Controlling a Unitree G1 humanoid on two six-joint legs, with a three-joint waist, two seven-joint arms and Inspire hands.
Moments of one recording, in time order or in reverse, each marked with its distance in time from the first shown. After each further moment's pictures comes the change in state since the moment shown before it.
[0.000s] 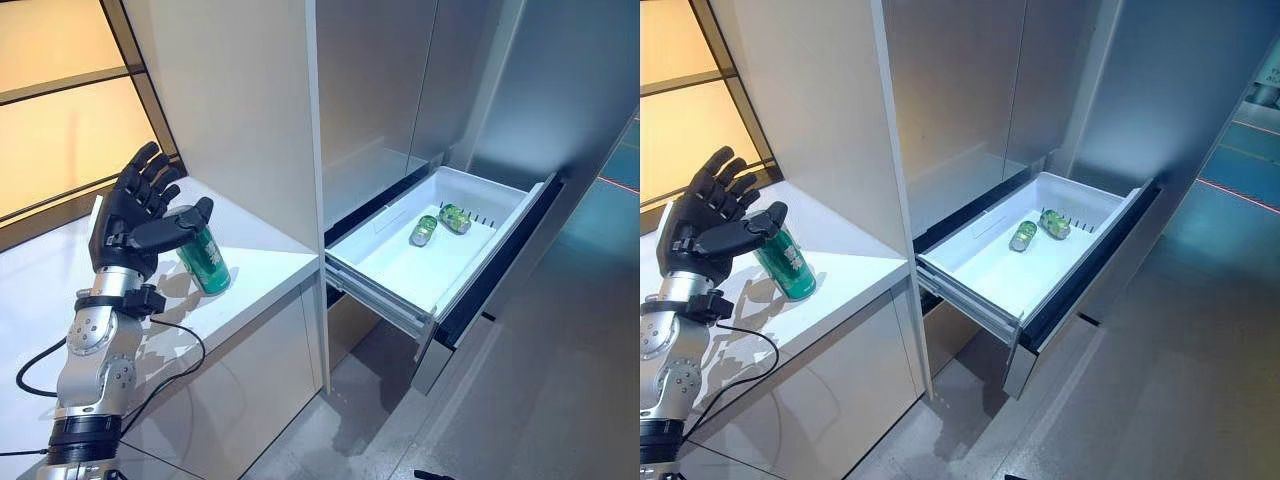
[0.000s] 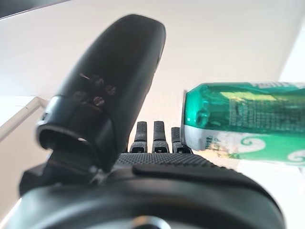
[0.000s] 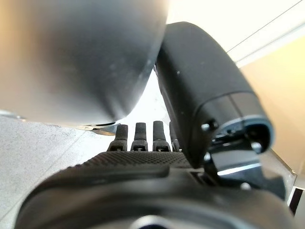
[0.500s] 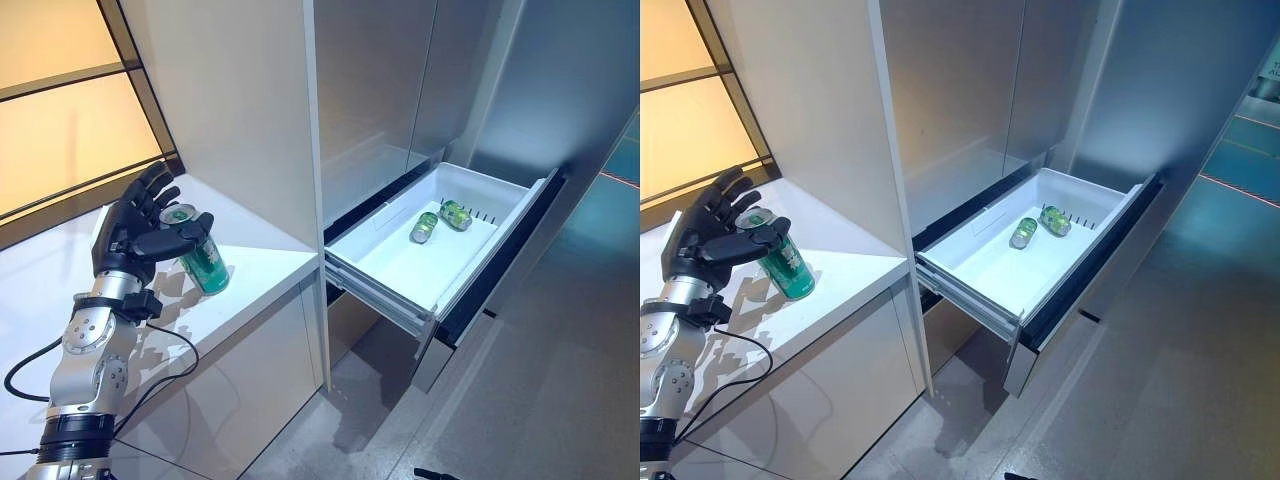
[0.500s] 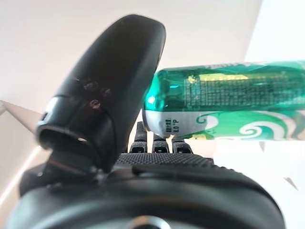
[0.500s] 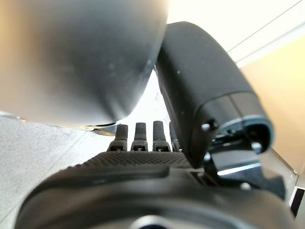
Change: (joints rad) left arm 0.000 0.011 -0.005 0.033 0.037 0.051 -0.004; right arm -0.004 0.000 0.000 -0.002 0.000 0.000 0.000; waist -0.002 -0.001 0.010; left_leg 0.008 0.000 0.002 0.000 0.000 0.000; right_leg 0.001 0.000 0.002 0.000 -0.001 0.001
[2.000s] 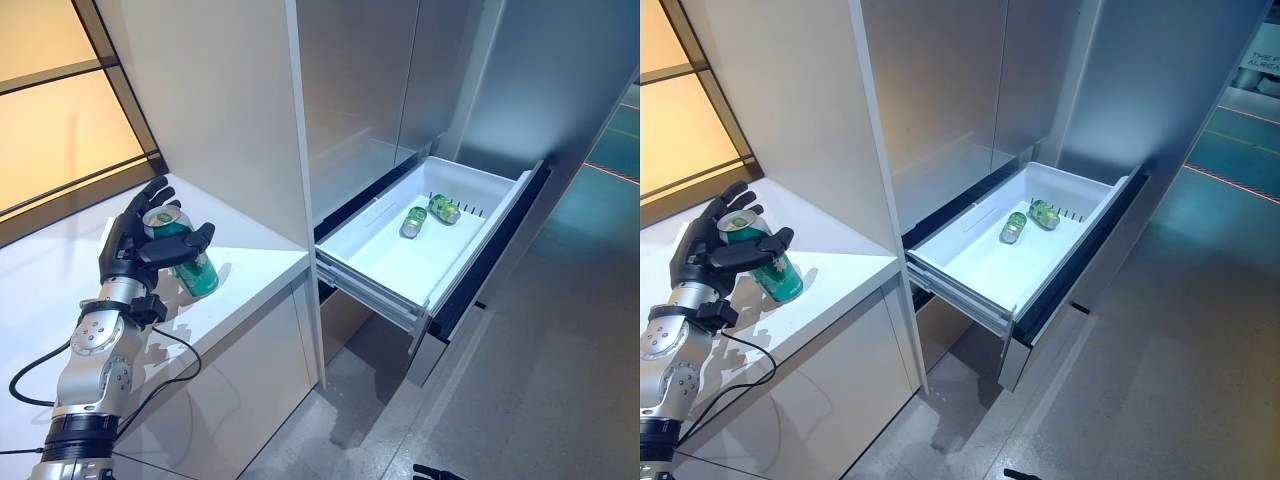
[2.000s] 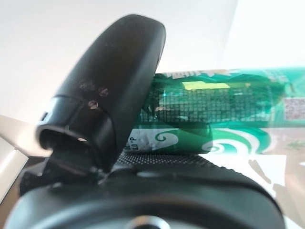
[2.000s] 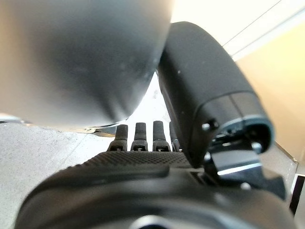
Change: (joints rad) left arm 0.000 0.000 -0.035 0.044 0.022 0.006 0.051; right arm 0.000 0.003 -0.005 -0.006 0.019 0.000 0.000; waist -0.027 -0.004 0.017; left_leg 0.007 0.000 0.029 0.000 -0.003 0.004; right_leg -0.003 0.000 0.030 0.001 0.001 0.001
